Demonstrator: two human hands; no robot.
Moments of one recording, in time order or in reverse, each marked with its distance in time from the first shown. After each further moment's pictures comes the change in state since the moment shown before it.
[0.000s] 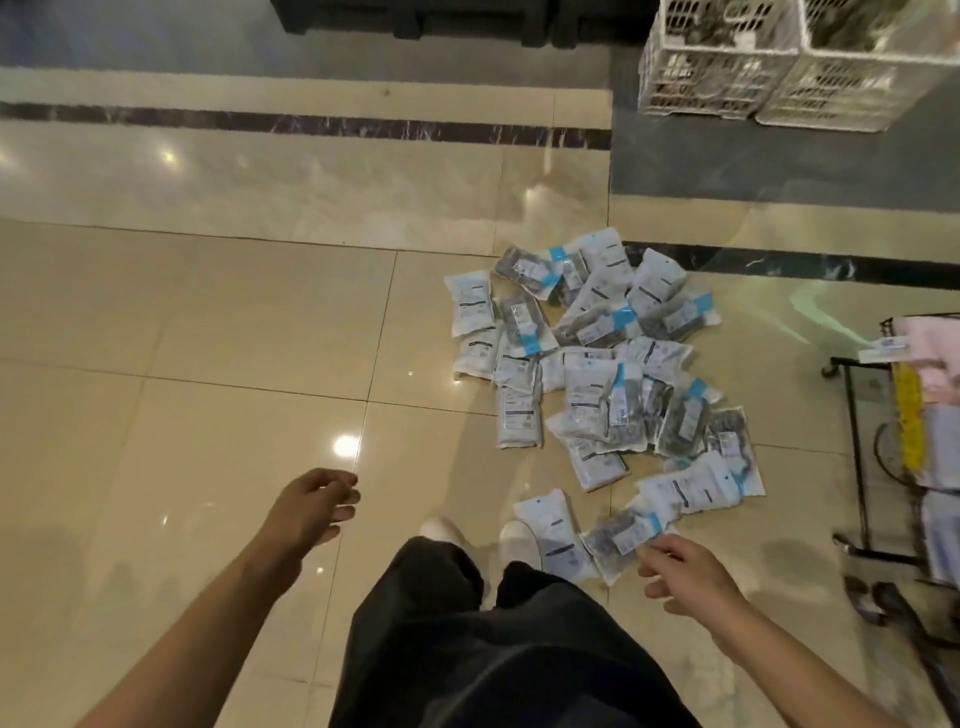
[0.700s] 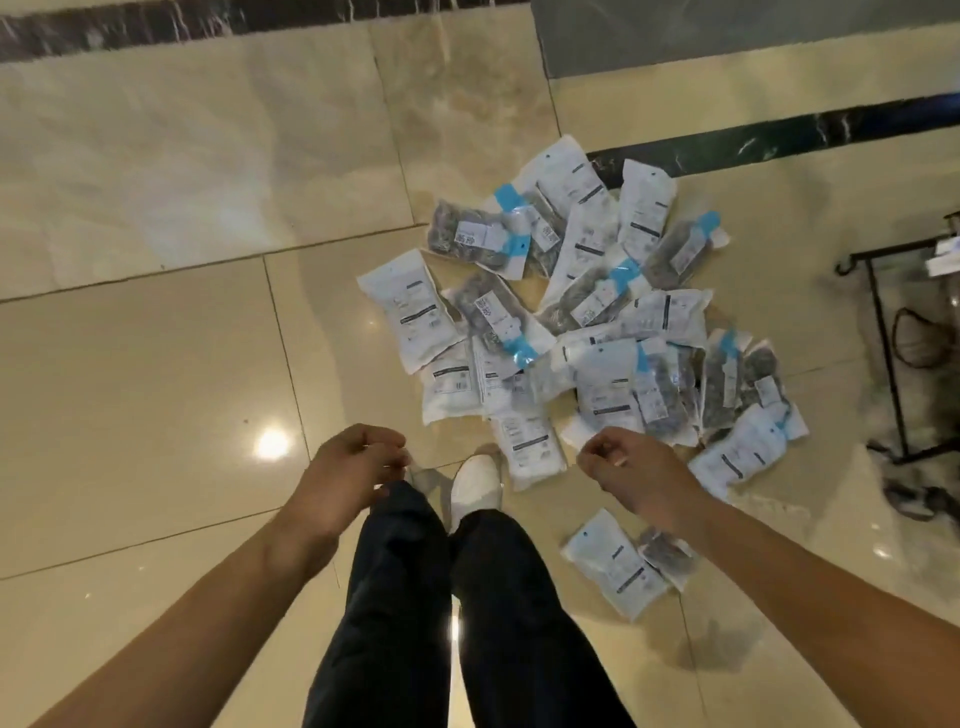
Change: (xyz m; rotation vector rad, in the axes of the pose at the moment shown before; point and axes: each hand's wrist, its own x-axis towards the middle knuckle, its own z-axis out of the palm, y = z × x) left_hand 0.431 0.228 0.059 0.191 -0.420 -0.032; right_hand 0.309 -0.310 0.131 -0.115 0.050 0.023
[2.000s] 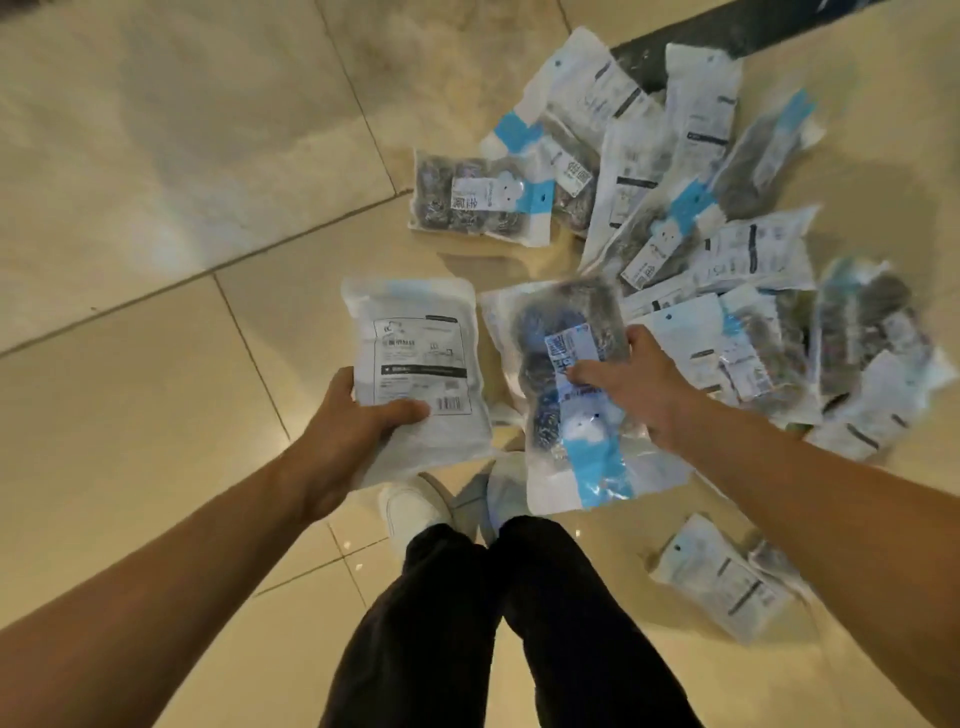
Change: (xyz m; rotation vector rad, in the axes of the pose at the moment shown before) left_hand 0.225 0.009 -0.005 0.081 -0.188 0.136; right_hand 0.216 -0.026 0.059 0.543 0.185 0.116
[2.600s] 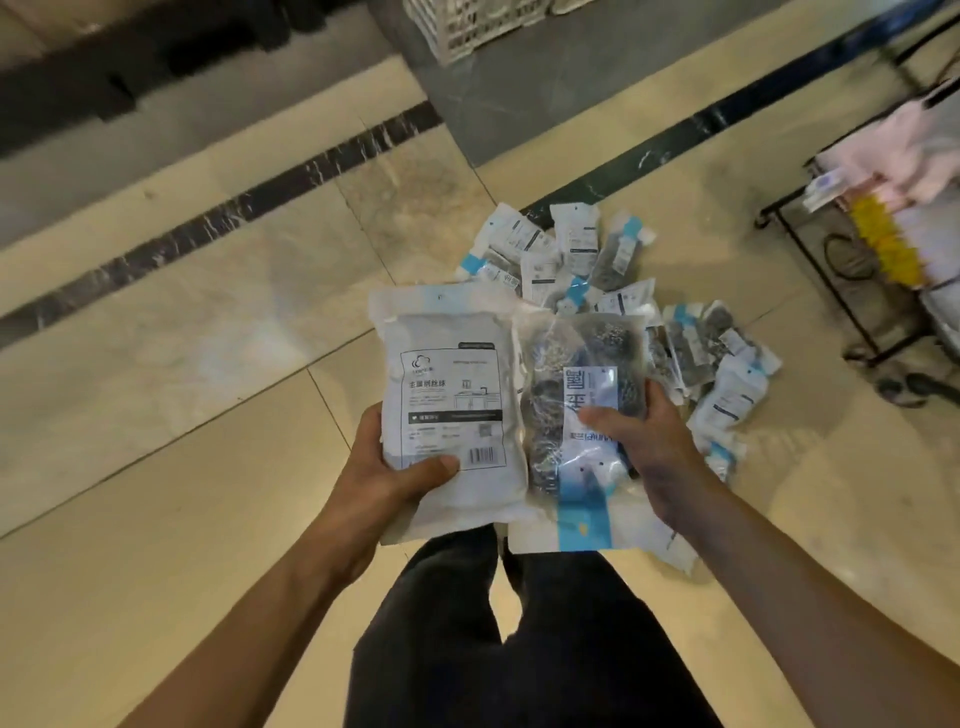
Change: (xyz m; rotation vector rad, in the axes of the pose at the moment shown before) left_hand -0.409 0.135 0.050 0.095 -0.057 0.302; right_hand -0.399 -0.045 -0.168 0.526 0.028 -0.150
